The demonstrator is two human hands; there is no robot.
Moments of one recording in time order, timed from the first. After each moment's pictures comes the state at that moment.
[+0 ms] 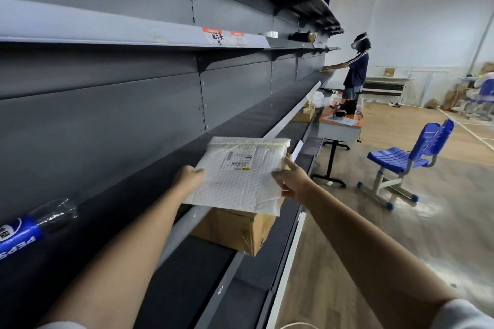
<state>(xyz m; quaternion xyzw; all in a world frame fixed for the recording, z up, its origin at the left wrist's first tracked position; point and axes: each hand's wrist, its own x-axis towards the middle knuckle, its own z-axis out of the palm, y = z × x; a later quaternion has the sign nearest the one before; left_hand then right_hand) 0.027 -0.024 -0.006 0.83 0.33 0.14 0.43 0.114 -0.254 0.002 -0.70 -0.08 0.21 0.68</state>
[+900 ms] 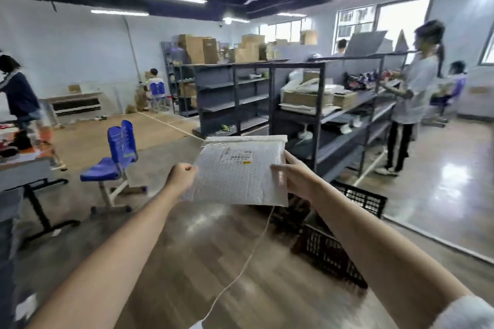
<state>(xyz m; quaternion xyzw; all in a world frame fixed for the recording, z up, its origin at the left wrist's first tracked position) 0.006 -0.692 0.010 0.83 -0.26 -0.05 0.50 -0.192 -0.873 0.017 -0.62 0.17 -0.22 0.73</state>
